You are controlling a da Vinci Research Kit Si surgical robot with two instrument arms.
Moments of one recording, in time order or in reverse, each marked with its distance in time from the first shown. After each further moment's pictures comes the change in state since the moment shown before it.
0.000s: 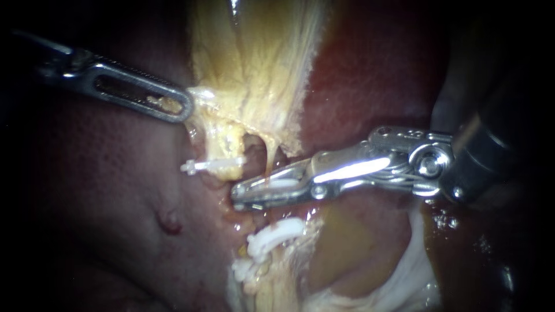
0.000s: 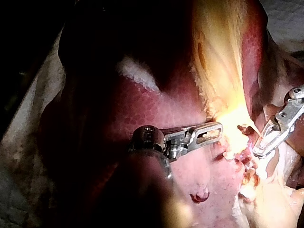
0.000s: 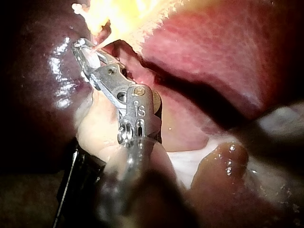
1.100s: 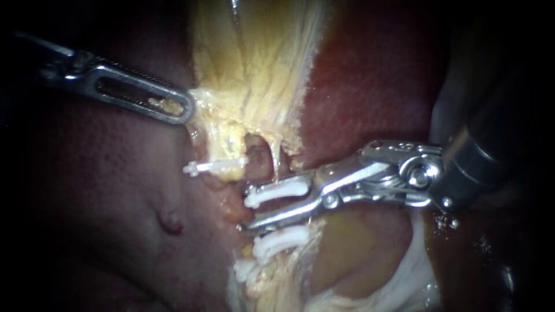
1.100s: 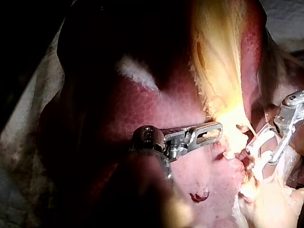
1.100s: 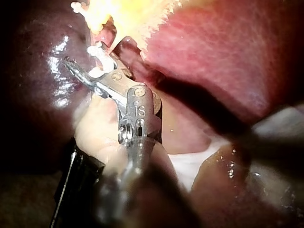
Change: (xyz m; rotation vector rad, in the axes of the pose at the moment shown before) right arm -0.001 0.002 0.001 -0.169 0.098 -0.088; left arm 0.000 0.000 0.000 0.004 0.002 0.002
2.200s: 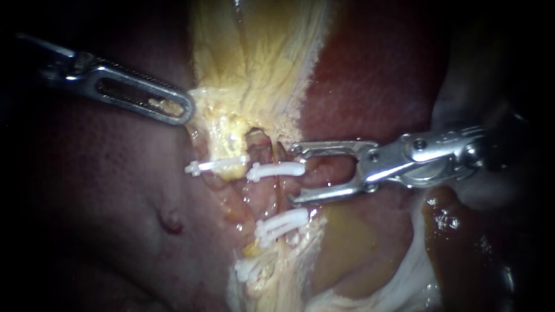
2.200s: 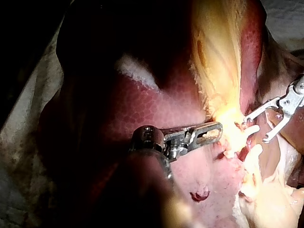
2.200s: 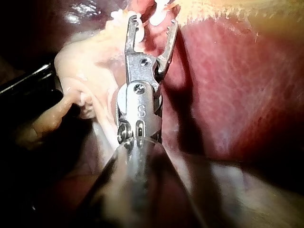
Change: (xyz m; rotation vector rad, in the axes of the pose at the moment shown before) right arm -0.003 0.000 -0.008 -0.225 0.012 -0.467; left arm 0.000 0.000 0.000 0.001 0.002 0.002
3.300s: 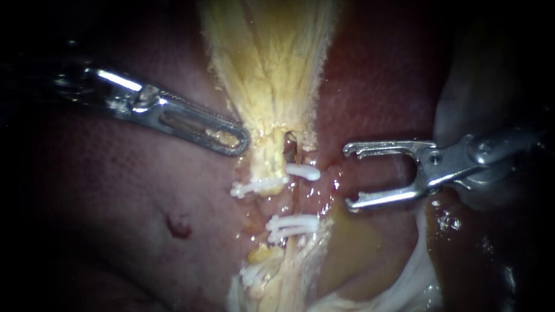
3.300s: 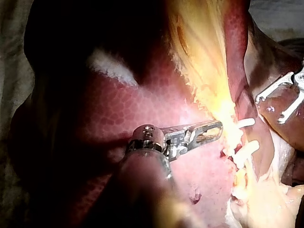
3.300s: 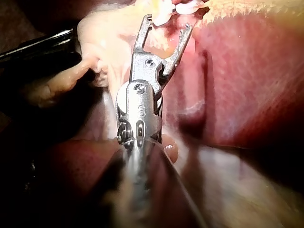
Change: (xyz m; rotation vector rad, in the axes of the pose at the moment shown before) right arm 0.001 -0.001 -0.006 0.018 0.001 -0.050; left arm 0.004 0.001 0.010 0.018 0.056 0.027
